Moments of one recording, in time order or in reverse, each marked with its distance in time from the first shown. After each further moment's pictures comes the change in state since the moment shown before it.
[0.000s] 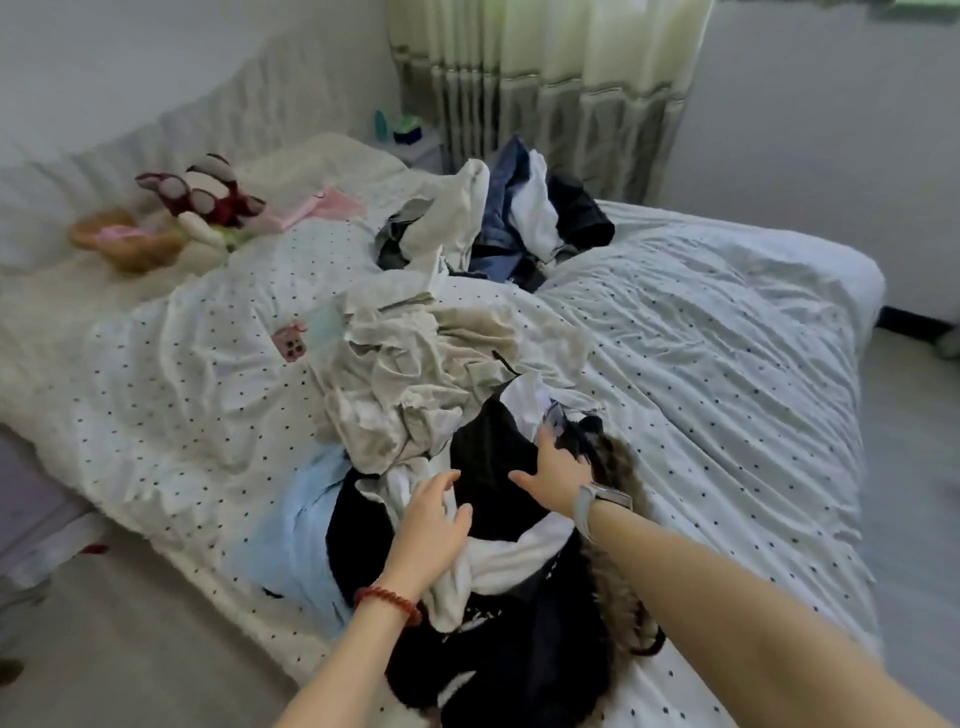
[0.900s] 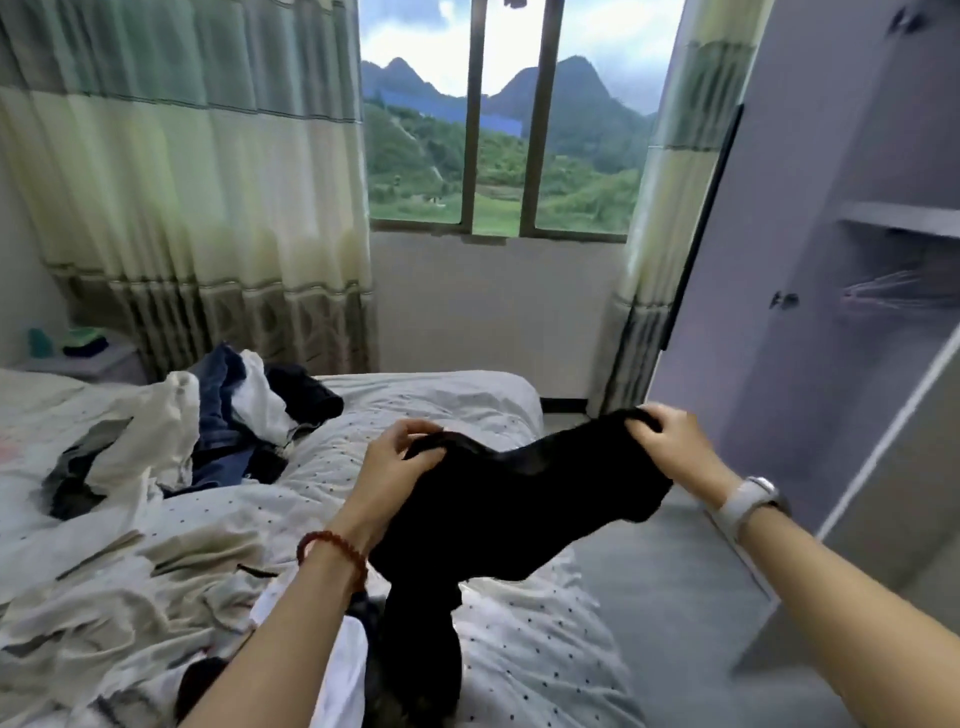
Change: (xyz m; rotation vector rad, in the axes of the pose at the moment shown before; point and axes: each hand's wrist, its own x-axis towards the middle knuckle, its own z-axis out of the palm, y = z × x) left_hand 0.018 0.299 0.028 -0.532 -0.373 0.597; right_hand -0.261 0.172 -0.294 0.266 0.959 0.233
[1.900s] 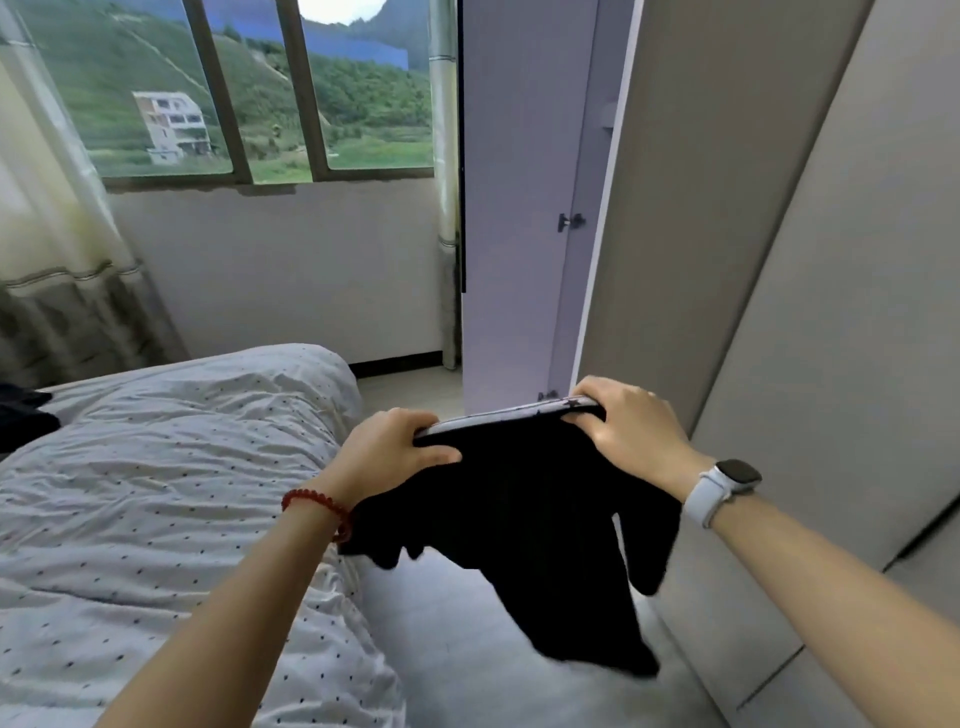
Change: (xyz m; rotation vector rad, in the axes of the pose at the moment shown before) left_hand 0.033 0.039 0.519 0.809 -0.548 0.339; right_hand -0.019 0.363 -0.308 -0.409 0.027 -0.011
